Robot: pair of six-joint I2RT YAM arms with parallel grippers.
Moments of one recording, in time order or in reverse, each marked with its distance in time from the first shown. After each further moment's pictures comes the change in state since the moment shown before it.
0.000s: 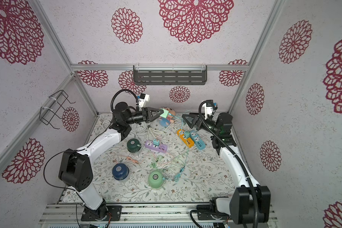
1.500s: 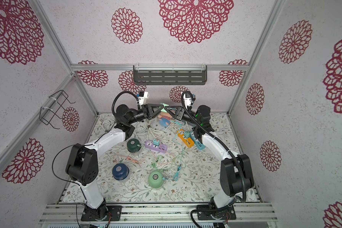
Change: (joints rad) left arm -0.008 0.072 -0.018 0.171 -0.072 -0.088; right arm 0.237 0.307 0.231 0.271 0.020 0.283
